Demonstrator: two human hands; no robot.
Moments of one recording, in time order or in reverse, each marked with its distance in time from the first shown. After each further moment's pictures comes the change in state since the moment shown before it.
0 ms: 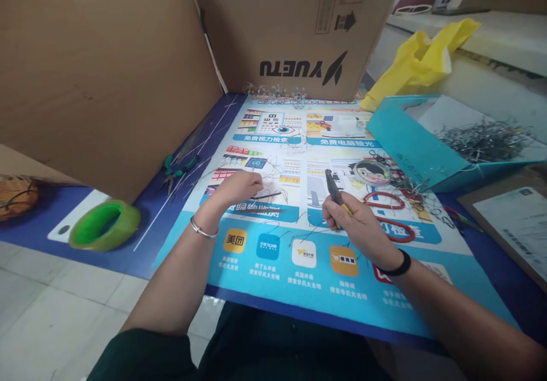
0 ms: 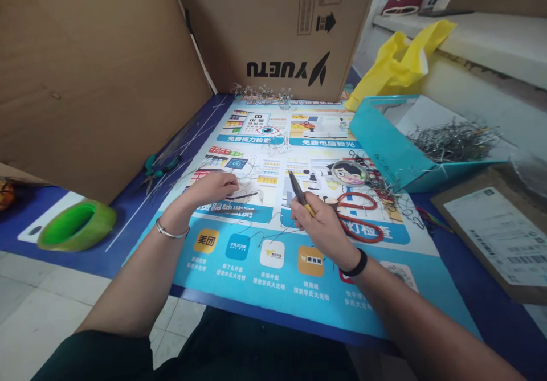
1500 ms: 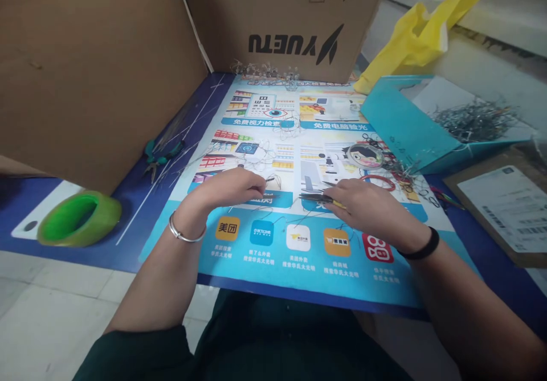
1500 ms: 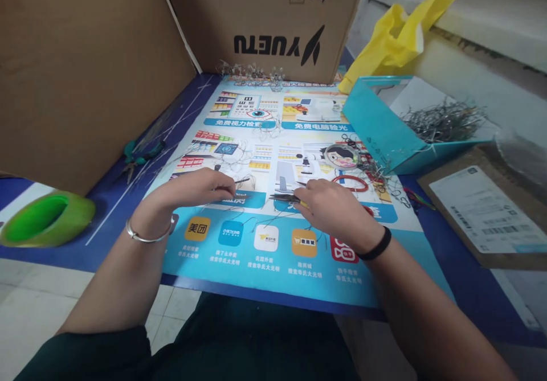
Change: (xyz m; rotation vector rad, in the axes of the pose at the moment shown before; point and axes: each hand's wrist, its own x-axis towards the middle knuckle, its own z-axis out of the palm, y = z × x) left_hand -0.025 0.032 -0.017 0.039 -0.280 0.271; right_hand 0.002 -0.018 -0.032 -1.355 -0.287 -0.293
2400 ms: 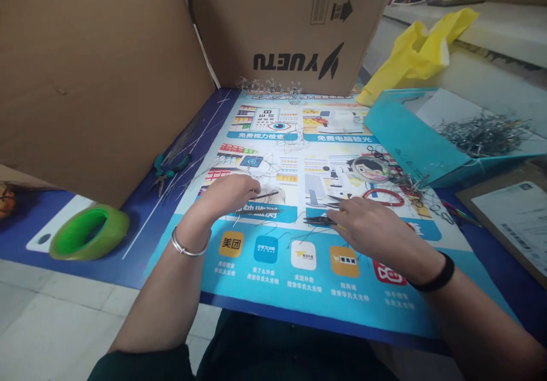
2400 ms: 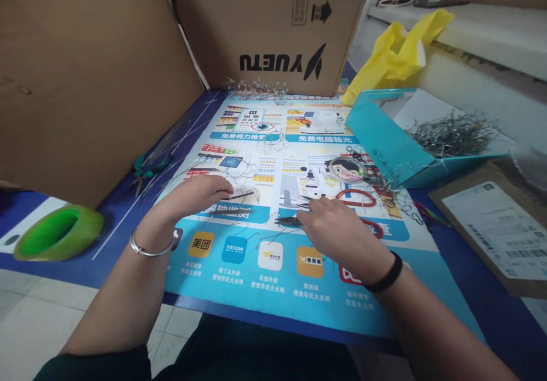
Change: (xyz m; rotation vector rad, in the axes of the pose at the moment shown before) left_hand -0.001 -0.017 0.001 0.148 0.196 -0.155; right_hand -0.003 -0.007 0.002 -0.128 0.024 -0.094
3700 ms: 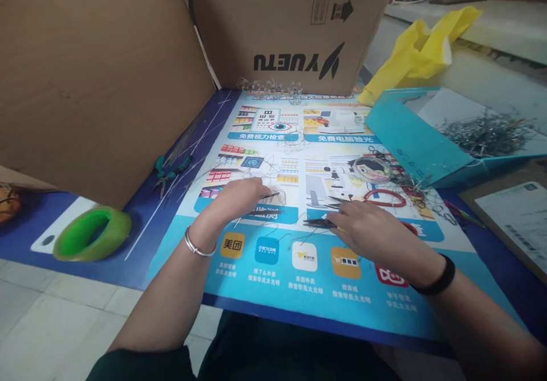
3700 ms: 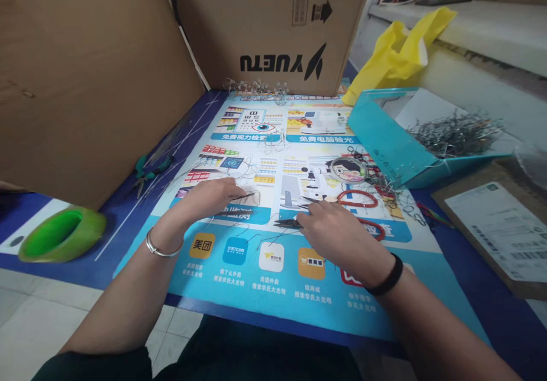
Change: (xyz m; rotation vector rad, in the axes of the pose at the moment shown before) left_hand 0.008 0.009 0.017 0.121 0.006 0.068; right_hand 0.000 -0.002 0.002 0.074 -0.038 -0.005
